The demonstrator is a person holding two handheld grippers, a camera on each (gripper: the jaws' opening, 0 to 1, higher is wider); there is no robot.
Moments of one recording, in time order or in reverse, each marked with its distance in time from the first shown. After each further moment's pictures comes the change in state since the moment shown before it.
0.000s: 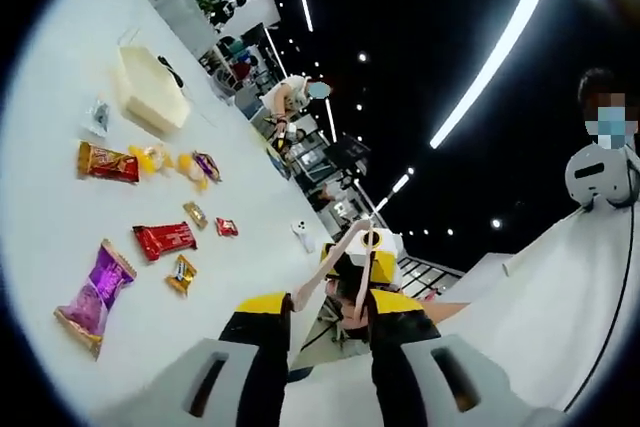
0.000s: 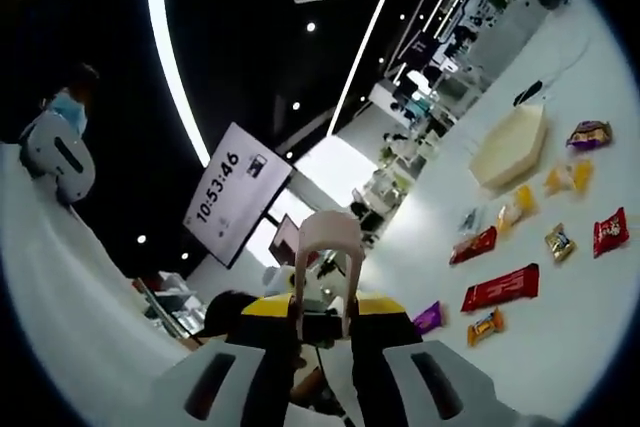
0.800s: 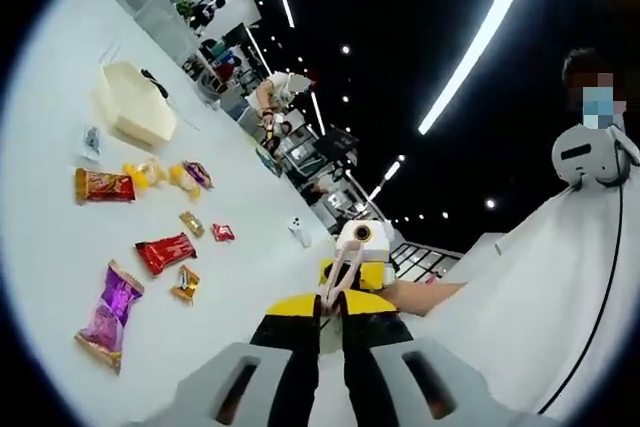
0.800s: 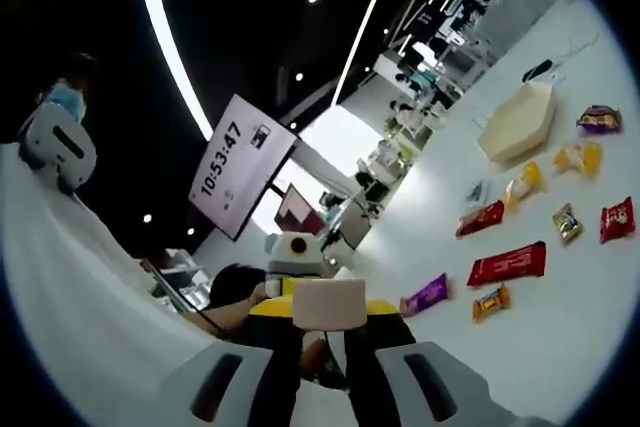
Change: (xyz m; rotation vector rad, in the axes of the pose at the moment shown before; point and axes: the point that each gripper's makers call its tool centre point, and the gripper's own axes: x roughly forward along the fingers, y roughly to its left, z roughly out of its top) left arm -0.013 -0.008 0.002 0.140 0.048 -0.047; right arm -0.004 0.006 -0.021 -0.003 0.140 0.028
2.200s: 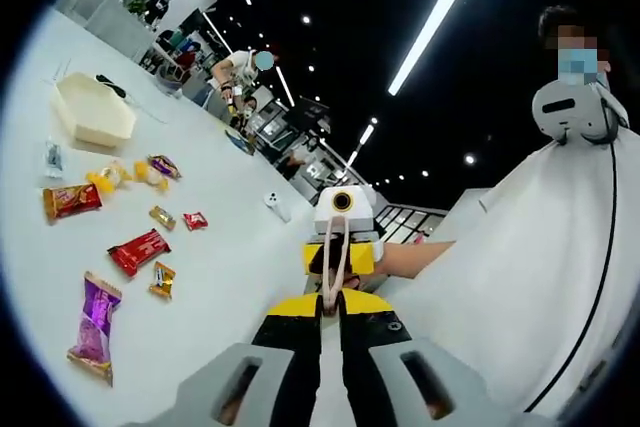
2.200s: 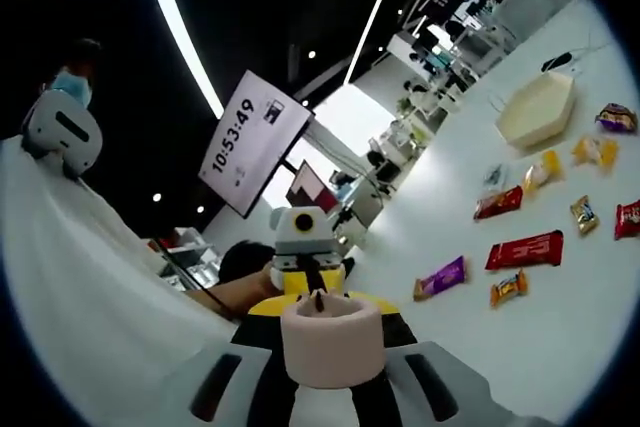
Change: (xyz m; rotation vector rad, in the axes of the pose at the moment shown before) left arm 0.006 -0.017 -0.021 0.068 0.128 -0.080; right arm 0.002 0.014 -0.016 -0.011 0.085 0.044
